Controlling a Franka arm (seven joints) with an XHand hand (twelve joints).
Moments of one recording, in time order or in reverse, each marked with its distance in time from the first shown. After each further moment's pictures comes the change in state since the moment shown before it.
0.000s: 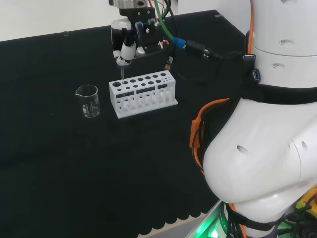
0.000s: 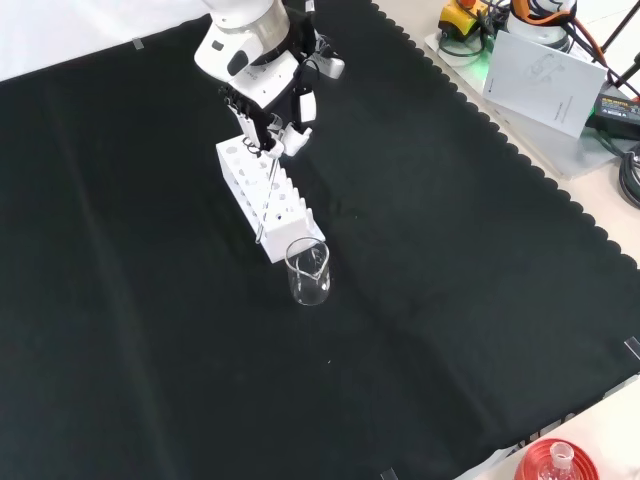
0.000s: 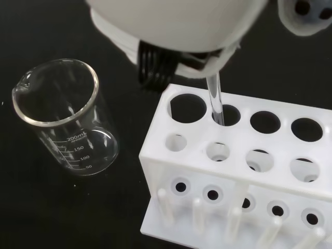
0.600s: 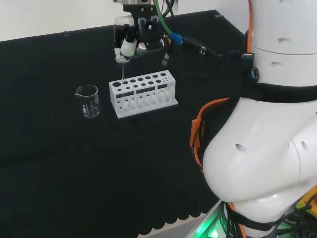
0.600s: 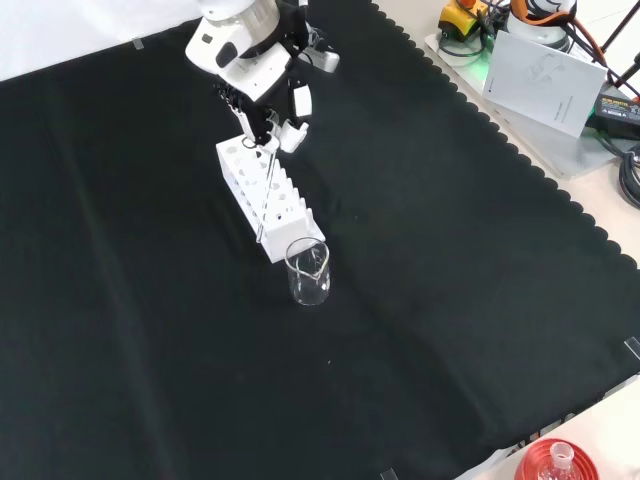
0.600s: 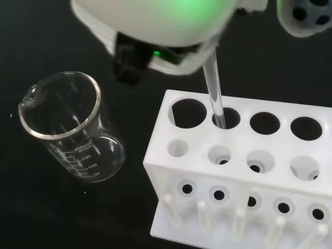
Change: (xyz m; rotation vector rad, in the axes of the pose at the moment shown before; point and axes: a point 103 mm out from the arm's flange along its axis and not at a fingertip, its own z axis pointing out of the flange) arm -0.008 0.000 -0.009 0.018 0.070 0.016
